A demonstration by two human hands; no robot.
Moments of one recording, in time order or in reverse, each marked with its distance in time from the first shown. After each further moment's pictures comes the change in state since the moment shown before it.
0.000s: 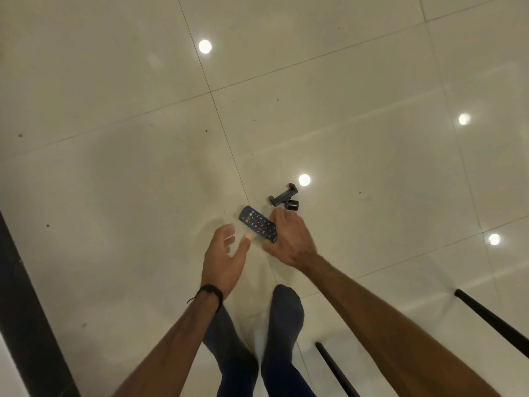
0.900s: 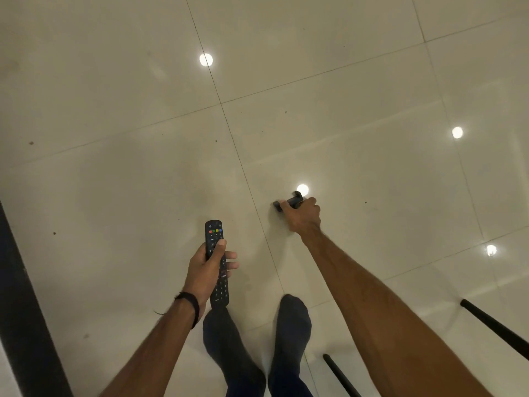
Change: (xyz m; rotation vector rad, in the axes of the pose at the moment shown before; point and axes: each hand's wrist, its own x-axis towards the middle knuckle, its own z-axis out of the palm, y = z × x) left_hand 0.013 -0.014 -0.052 -0.365 -0.075 -0.191; right_hand 0.072 0.002 -0.013 0.518 0.153 0.773
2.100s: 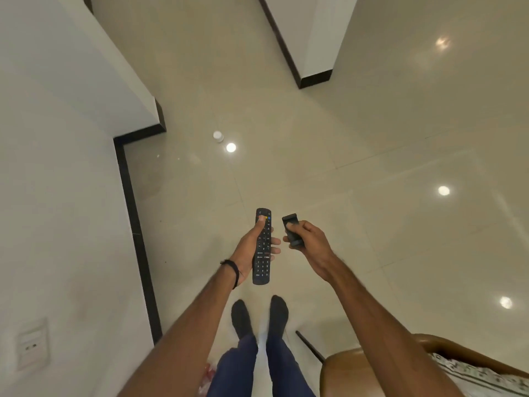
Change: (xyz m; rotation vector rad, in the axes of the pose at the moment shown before) left_hand -0.482 0.337 0.045 -0.091 -0.359 0.080; right_hand -0.478 -0.144 -0.406 0.725 -0.435 -0.322
